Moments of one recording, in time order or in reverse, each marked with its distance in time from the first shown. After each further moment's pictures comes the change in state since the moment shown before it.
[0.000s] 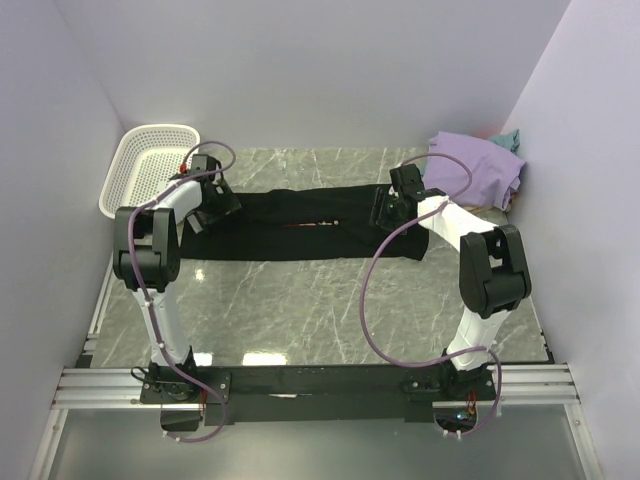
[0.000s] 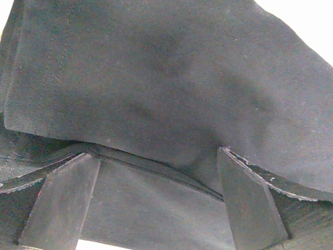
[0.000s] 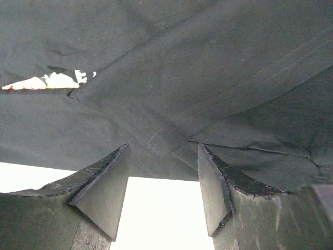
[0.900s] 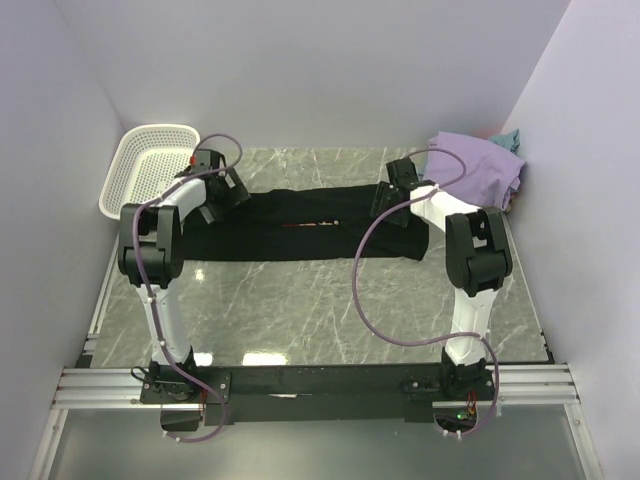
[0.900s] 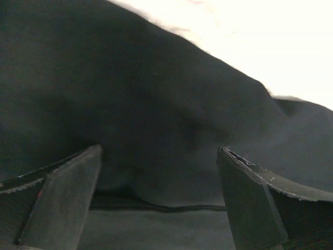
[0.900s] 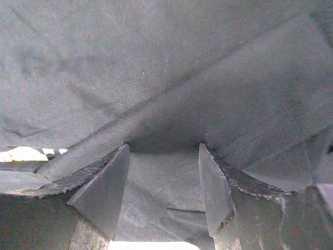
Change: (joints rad) left arm -0.017 0.050 0.059 0.105 0.165 0.002; right arm -0.032 0.202 0.150 0.024 0.123 0.008
